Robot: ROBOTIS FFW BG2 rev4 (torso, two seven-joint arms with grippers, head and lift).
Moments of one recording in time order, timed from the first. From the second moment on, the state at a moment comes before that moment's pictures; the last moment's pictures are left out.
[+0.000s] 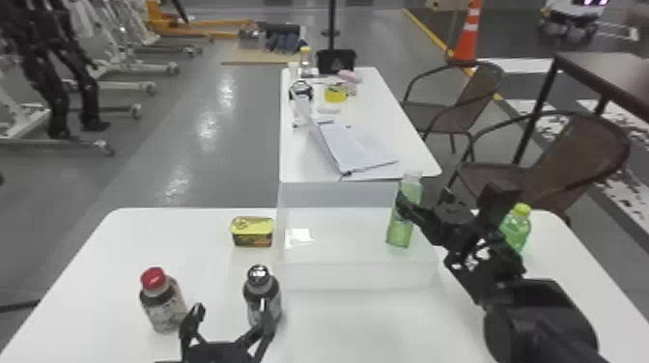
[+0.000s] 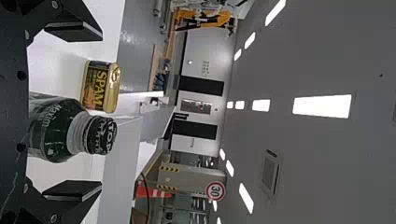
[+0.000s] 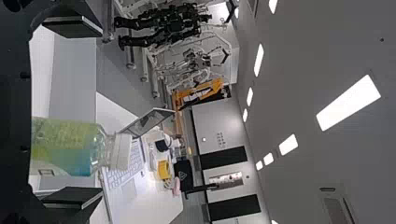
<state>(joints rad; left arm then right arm) 0.27 0.04 -0.20 -1.47 0.10 -0.54 0.15 -0.51 -0.28 0.55 -0.91 -0.74 -0.35 0.22</state>
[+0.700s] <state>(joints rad) 0.29 0.03 -0.18 -1.48 0.09 -0.57 0.16 -0.15 -0.27 0.25 -1.33 -0.43 -0.25 0.21</state>
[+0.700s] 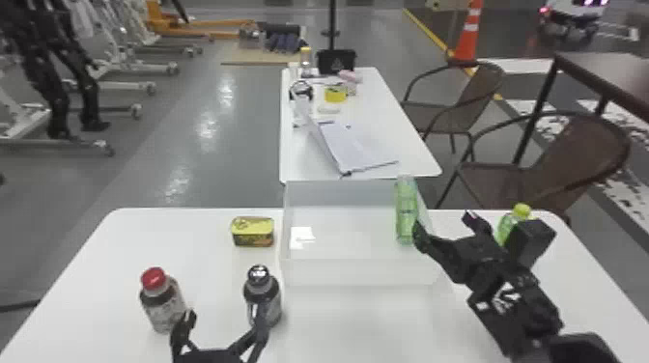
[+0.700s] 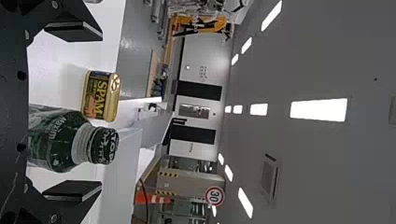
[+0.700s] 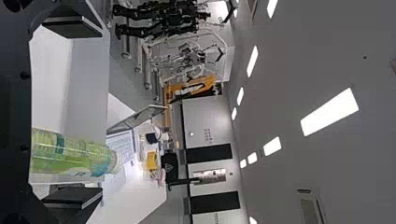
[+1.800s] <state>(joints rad) 0.34 0.01 -0.14 -1.52 0.05 -0.57 0.16 0.42 -0.20 0.01 -1.78 -0.28 -0.12 0.20</state>
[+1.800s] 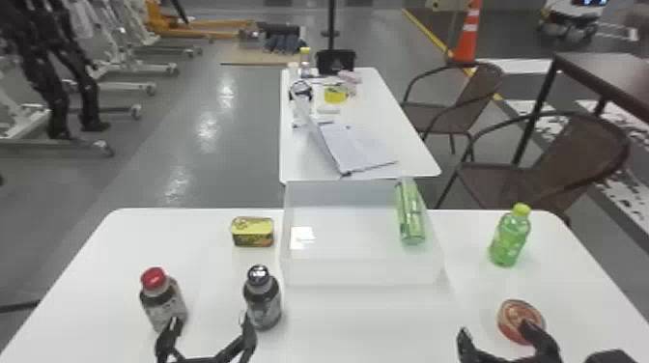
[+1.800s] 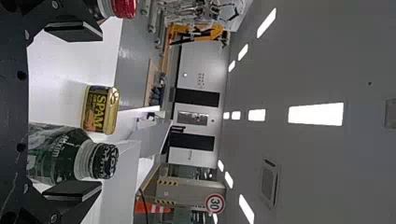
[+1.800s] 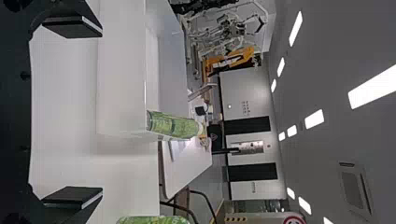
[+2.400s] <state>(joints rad) 0.34 0.01 -0.13 -1.52 0.05 -0.56 0.16 0.42 -0.16 0.00 -1.77 -0.26 -0.13 0.19</state>
